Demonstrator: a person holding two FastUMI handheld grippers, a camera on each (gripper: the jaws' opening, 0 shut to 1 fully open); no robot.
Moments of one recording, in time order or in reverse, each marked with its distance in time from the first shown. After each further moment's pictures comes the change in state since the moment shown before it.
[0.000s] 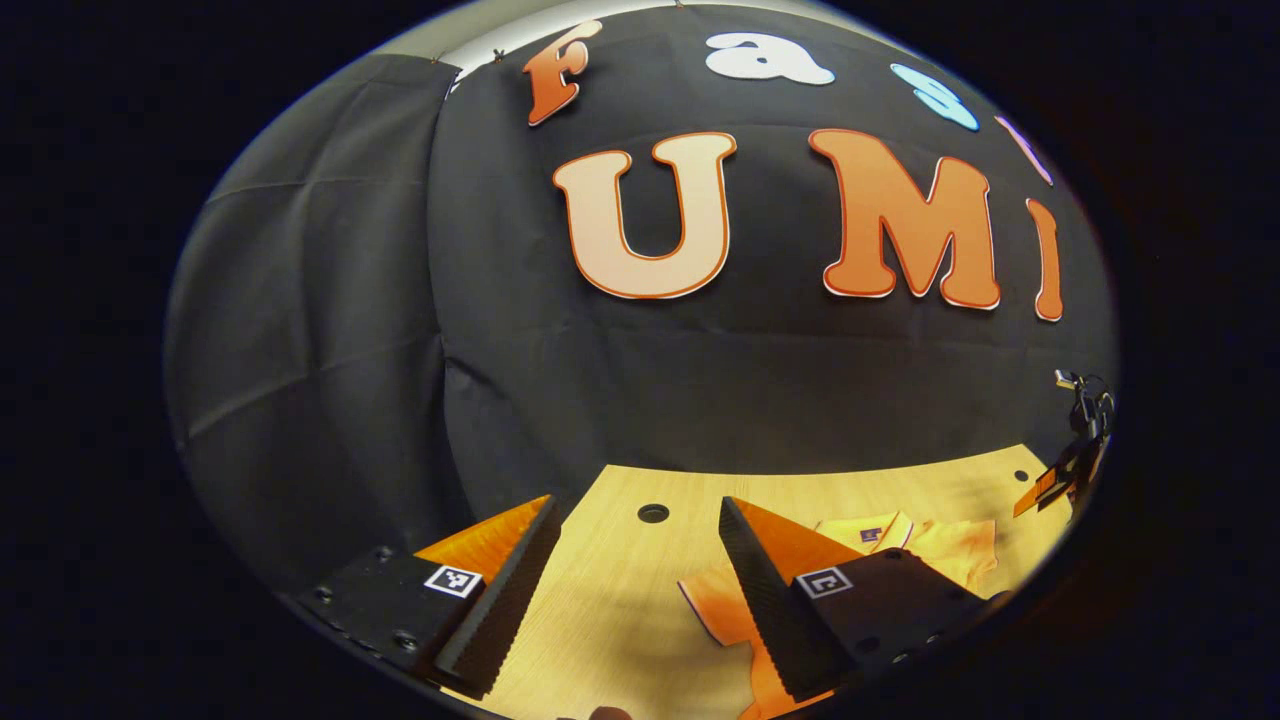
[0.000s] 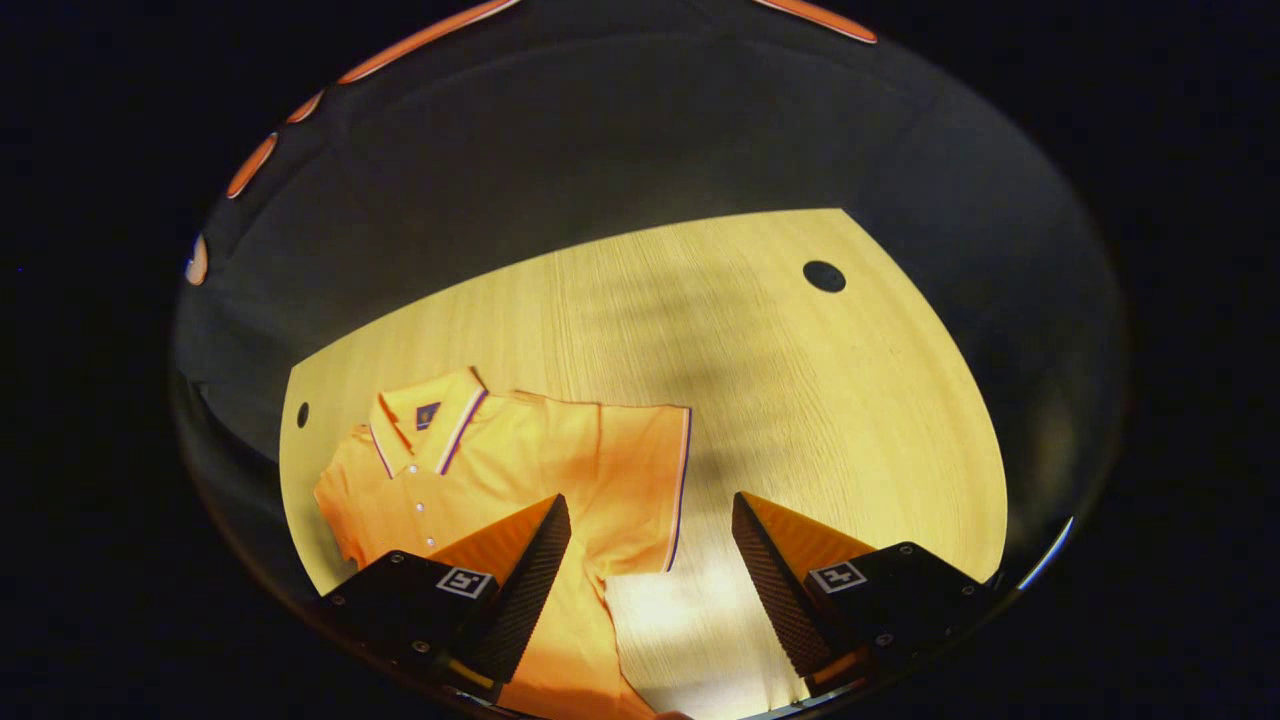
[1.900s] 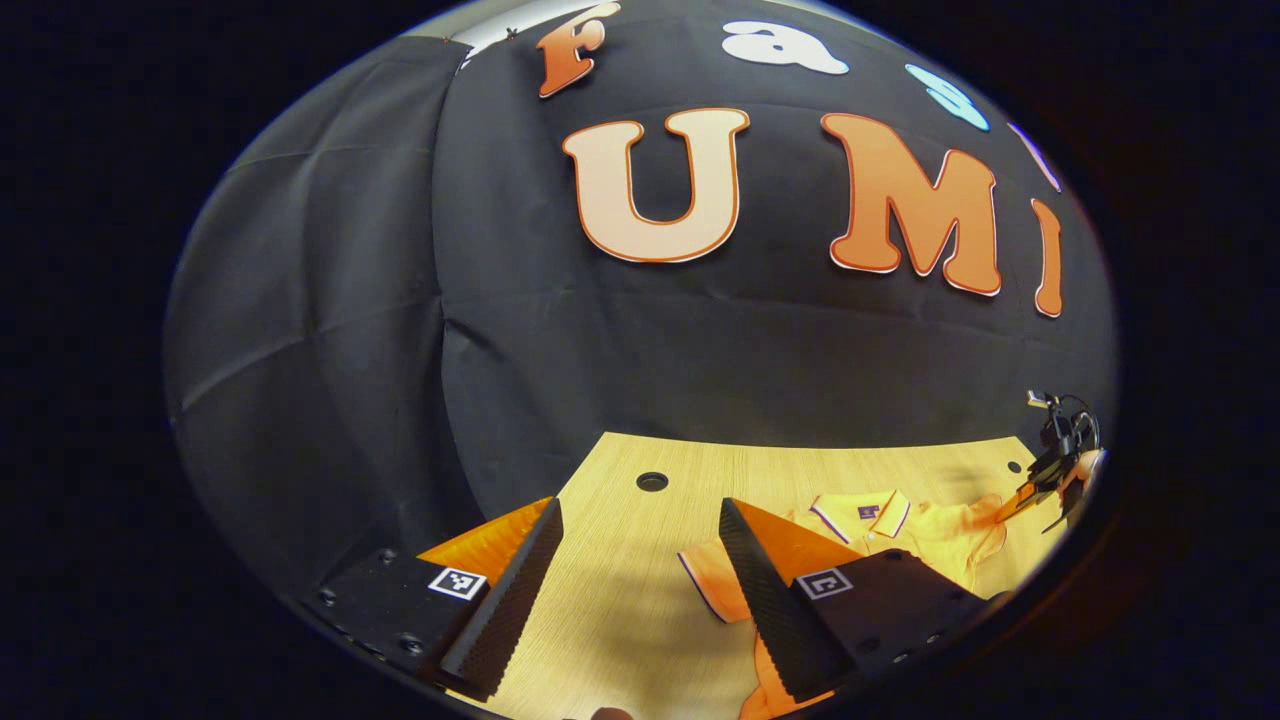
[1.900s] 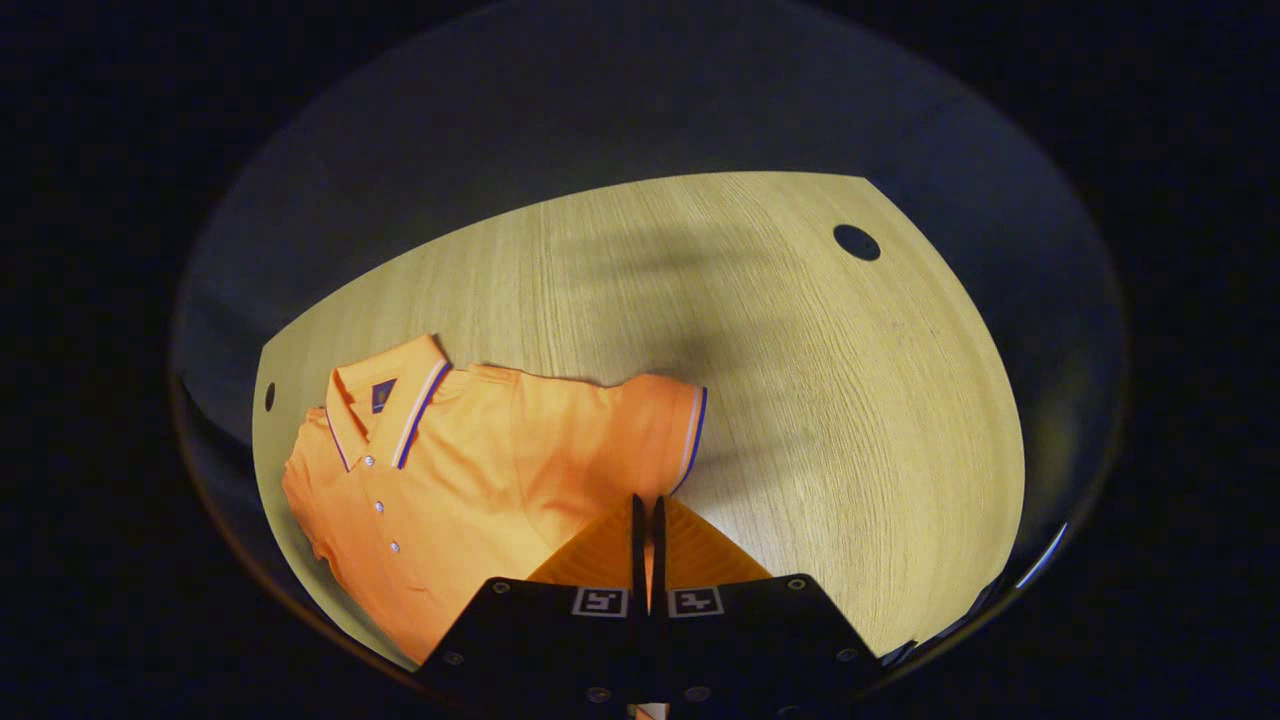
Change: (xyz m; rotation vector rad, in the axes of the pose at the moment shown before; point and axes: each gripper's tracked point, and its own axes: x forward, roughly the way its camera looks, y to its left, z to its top) left arm -0.010 0.016 -0.038 -0.050 0.075 -0.033; right arm 0.023 0.025 -0.003 -0.076 0.006 -0.026
